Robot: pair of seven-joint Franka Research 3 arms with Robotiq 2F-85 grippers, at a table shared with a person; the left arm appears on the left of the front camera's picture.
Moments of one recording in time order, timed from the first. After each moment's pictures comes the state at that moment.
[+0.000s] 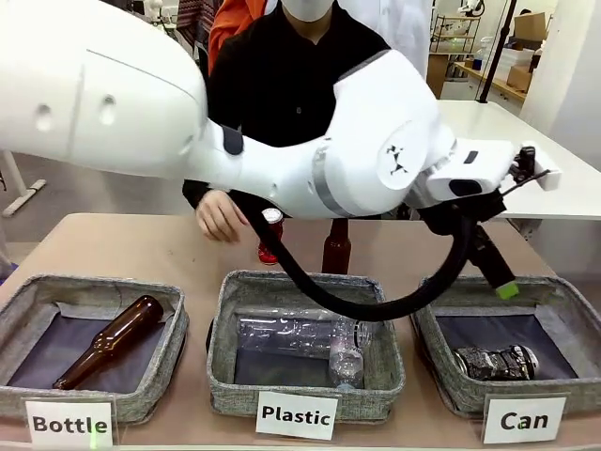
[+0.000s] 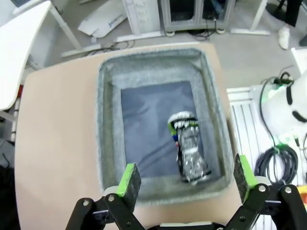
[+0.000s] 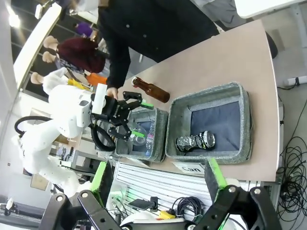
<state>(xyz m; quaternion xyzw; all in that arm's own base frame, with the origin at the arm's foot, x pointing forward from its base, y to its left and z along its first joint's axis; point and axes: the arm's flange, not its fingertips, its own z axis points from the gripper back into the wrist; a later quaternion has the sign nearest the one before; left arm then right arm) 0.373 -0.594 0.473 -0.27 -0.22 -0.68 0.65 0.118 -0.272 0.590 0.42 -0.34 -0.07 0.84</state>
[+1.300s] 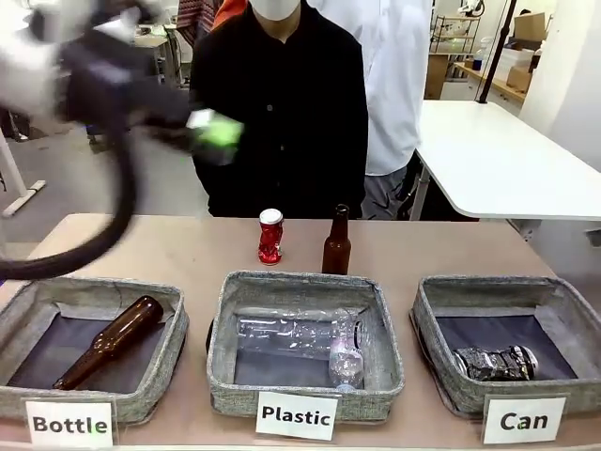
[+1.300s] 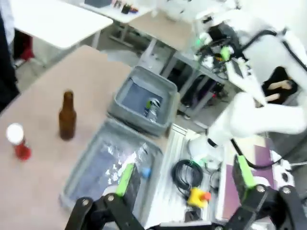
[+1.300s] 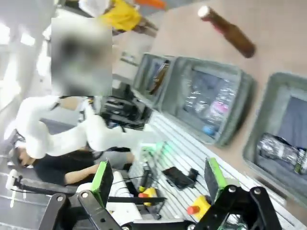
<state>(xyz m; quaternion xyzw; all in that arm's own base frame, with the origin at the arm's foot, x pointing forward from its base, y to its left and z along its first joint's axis) 0.346 -0.163 0.580 -0.52 -0.26 -0.40 0.71 0.258 -0.046 0.537 0.53 -0.17 0.12 0.82</state>
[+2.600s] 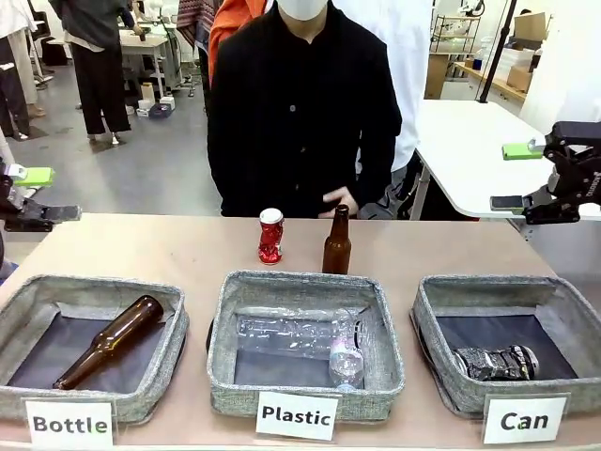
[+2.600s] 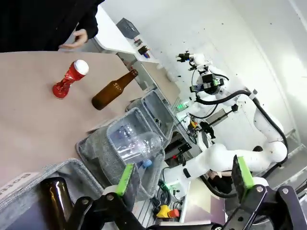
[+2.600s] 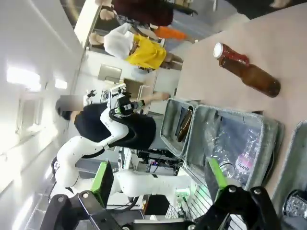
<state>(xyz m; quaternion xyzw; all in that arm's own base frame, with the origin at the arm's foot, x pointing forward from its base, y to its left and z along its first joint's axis) 0.378 0.053 0.436 -0.66 -0.25 -0.15 0.69 0.342 -0.007 0.498 0.61 -0.18 0.01 0.77</state>
